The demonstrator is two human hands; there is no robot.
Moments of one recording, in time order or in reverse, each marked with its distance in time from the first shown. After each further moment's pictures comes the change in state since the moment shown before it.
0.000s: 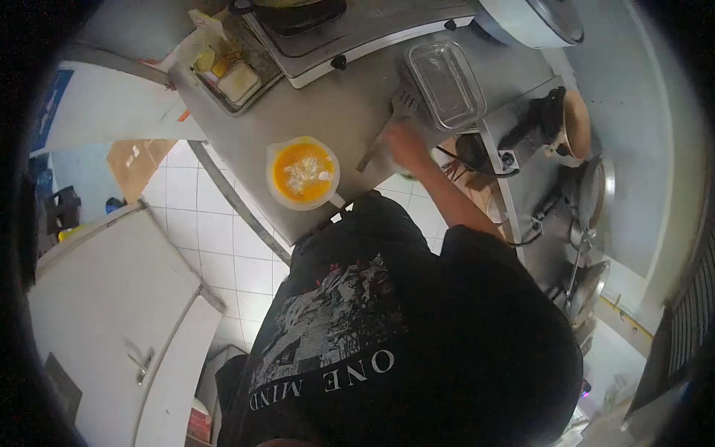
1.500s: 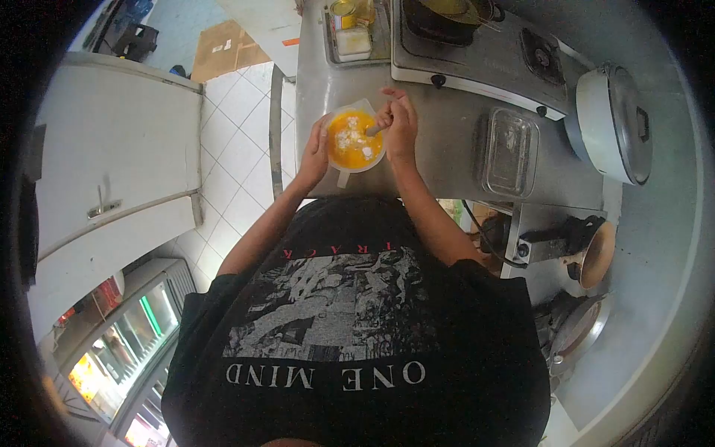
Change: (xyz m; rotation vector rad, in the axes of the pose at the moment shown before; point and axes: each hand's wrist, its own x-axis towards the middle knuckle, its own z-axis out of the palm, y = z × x) left_hand -0.060 0.305 -0.226 -0.957 0.819 0.795; right_hand 0.068 -0.179 -0.064 1.646 0.167 -0.225
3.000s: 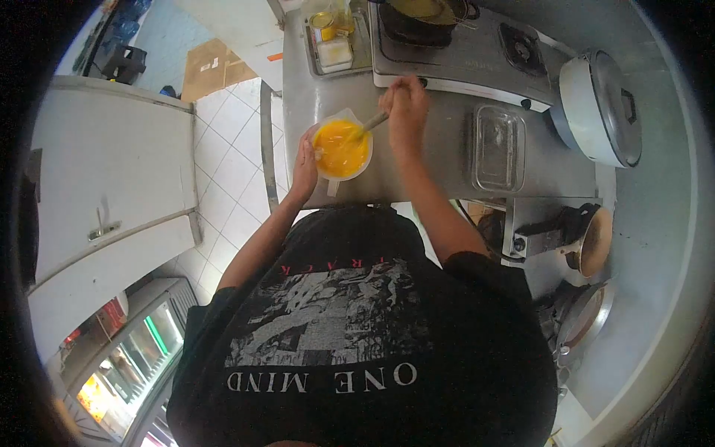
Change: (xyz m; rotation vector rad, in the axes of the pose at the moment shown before) left_hand -0.001 -0.005 0.011 -0.153 0.029 -0.053; right_hand 0.010 -0.042 0.002 -0.252 0.145 0.067
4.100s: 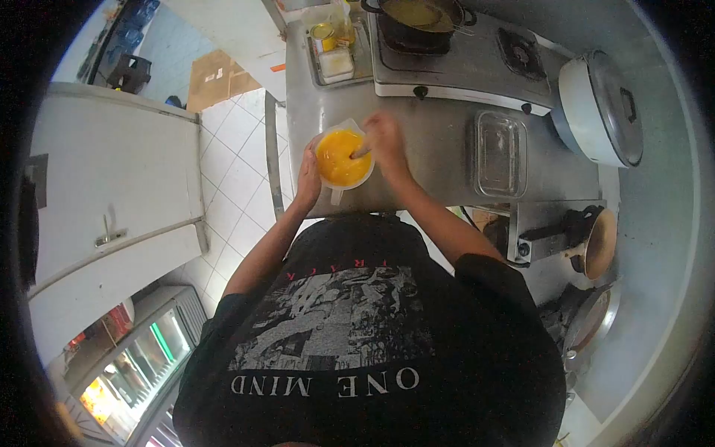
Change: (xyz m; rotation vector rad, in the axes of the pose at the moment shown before) left_hand 0.002 -0.004 -0.005 0.041 -0.022 0.040; right_hand -0.004 0.022 -0.009 -0.037 -0.166 -0.095
